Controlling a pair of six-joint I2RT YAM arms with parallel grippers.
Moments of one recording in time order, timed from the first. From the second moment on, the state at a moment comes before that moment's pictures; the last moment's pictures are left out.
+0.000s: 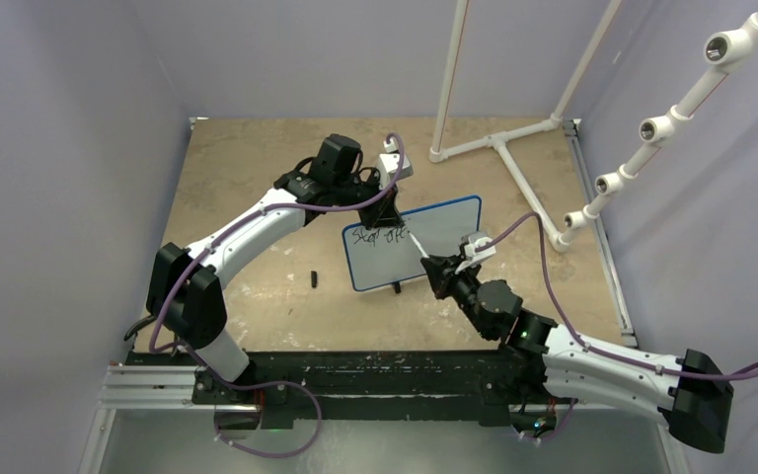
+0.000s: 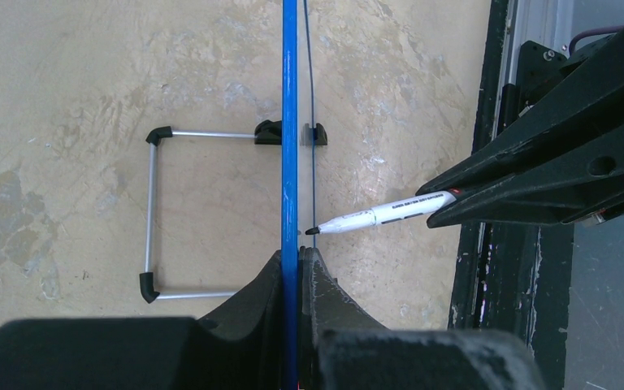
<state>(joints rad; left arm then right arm) -0.61 1.64 1.40 -0.43 0.70 0.22 1.03 0.76 0.31 0.36 0.54 0.31</state>
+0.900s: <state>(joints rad) -0.60 1.64 1.40 -0.43 0.70 0.23 1.03 0.78 0.31 0.37 0.55 0.32</state>
